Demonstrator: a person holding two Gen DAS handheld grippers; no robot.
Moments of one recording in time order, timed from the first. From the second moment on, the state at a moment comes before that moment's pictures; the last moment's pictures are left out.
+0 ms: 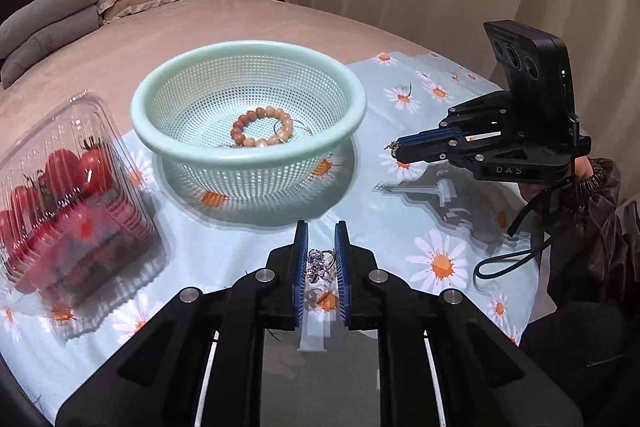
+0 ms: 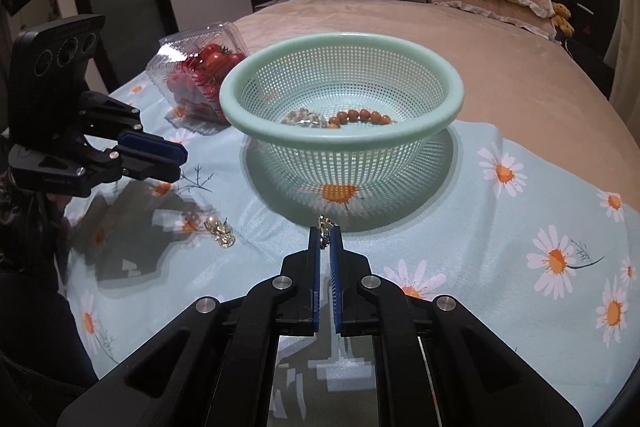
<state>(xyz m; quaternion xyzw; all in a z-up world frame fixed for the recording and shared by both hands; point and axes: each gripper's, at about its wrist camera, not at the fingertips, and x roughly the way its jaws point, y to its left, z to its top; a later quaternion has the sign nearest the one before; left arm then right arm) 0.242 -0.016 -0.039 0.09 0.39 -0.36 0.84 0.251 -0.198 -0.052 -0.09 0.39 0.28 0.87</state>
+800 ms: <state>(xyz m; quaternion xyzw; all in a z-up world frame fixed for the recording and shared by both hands) 0.302 -0.027 -0.001 0.11 0.38 -0.34 0.85 0.298 -0.192 0.001 -0.08 0.36 0.25 0.90</state>
